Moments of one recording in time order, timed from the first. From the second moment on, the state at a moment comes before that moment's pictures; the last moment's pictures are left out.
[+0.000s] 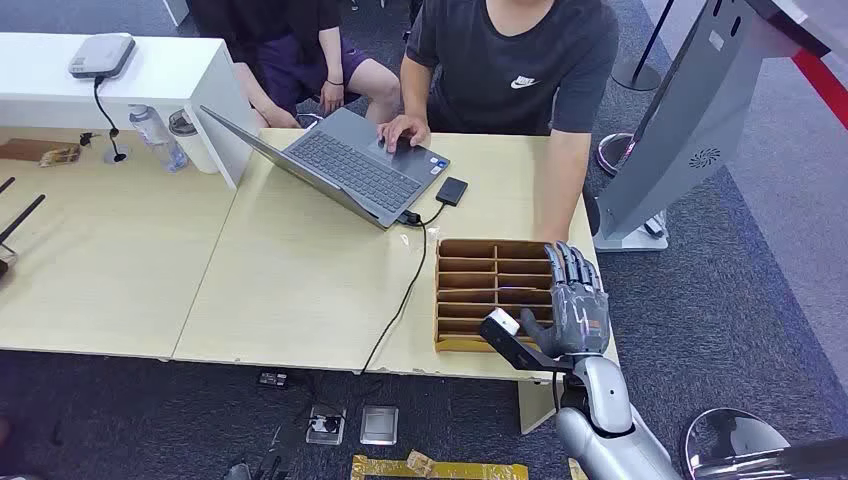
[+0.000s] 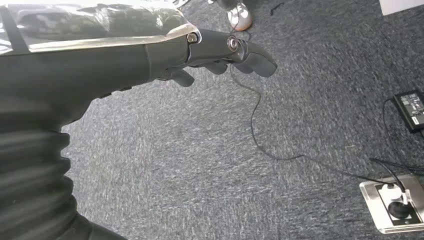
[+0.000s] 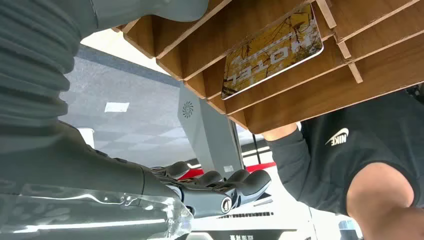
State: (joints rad) left arm -0.06 -0.10 -0.21 -0.22 -0.45 0.63 0.13; right arm -0.31 -0.15 0.56 -0.99 1.01 -0.63 0.16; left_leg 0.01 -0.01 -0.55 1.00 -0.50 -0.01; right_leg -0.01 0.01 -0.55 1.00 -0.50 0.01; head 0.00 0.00
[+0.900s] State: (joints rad) left arm -0.06 -0.10 -0.23 -0.22 -0.45 0.63 0.13; right arm -0.32 -0.15 0.56 -0.99 1.01 -0.63 0.15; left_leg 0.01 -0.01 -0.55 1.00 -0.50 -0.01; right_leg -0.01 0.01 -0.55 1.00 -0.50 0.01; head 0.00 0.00
